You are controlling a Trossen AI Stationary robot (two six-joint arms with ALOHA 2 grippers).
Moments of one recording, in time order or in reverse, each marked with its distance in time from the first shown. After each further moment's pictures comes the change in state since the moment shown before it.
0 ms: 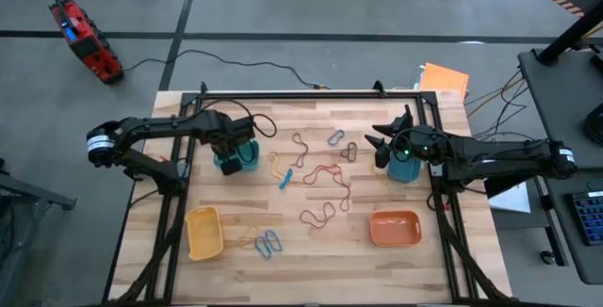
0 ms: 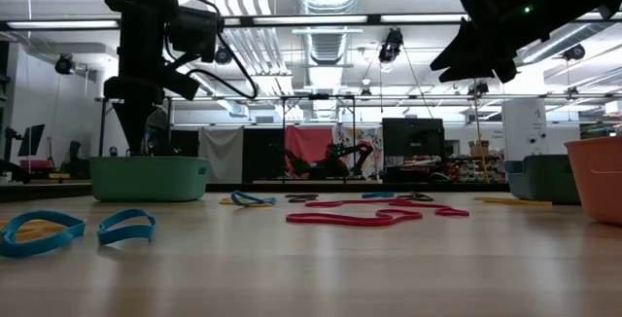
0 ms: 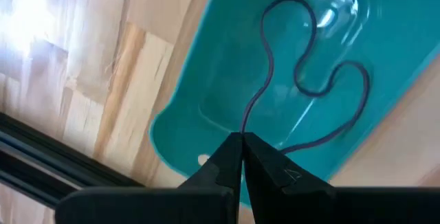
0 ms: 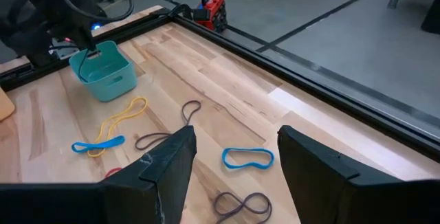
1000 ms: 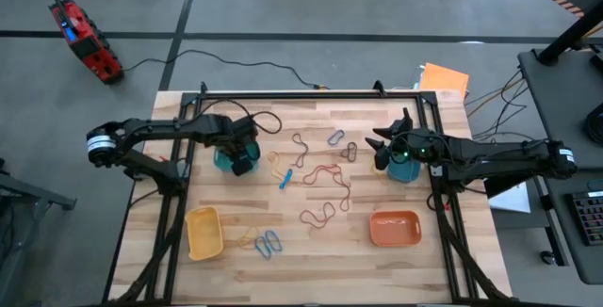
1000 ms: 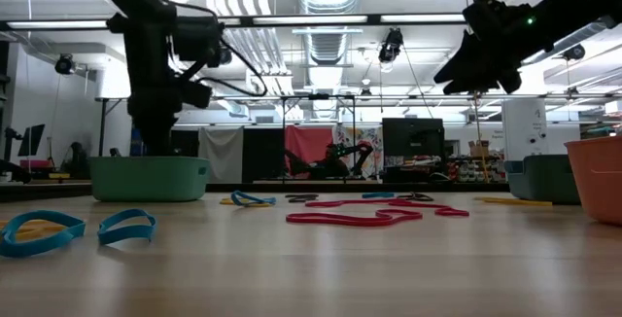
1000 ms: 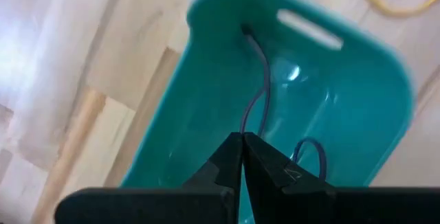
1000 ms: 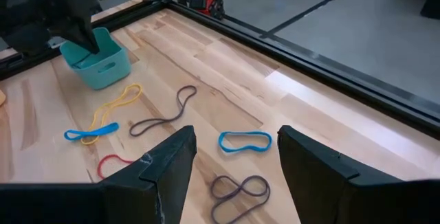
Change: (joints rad) left arm 0.011 0.000 -0.104 0.281 0.088 -0.021; right arm 0.000 0.000 -0.047 0.005 0.000 0.037
